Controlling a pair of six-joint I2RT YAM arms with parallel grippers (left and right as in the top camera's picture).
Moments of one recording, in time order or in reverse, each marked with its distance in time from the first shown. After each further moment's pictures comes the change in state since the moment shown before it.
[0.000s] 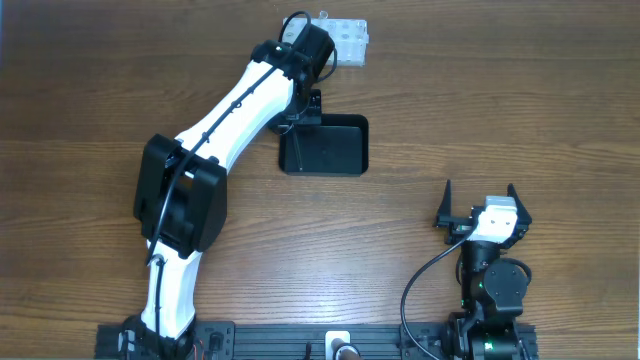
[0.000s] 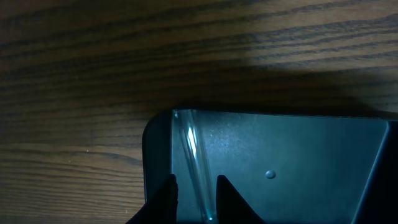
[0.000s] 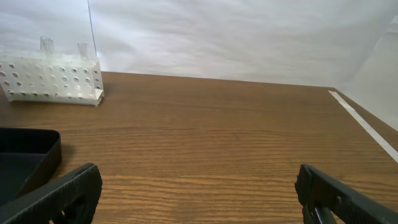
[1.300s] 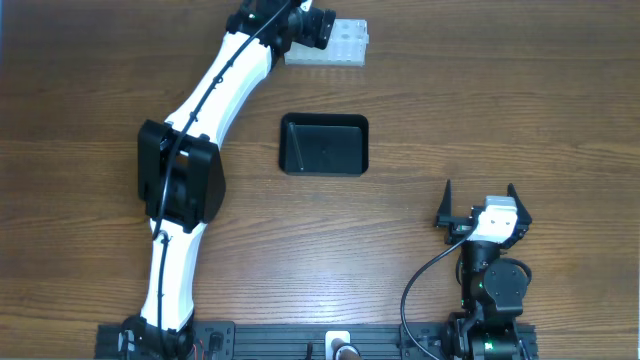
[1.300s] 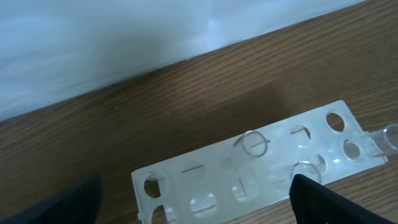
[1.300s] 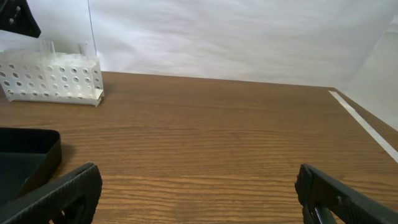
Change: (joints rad) left arm 0.127 0.154 0.276 0.570 0.028 0.537; right arm 0.000 0.000 0.000 0.000 0.000 -0.001
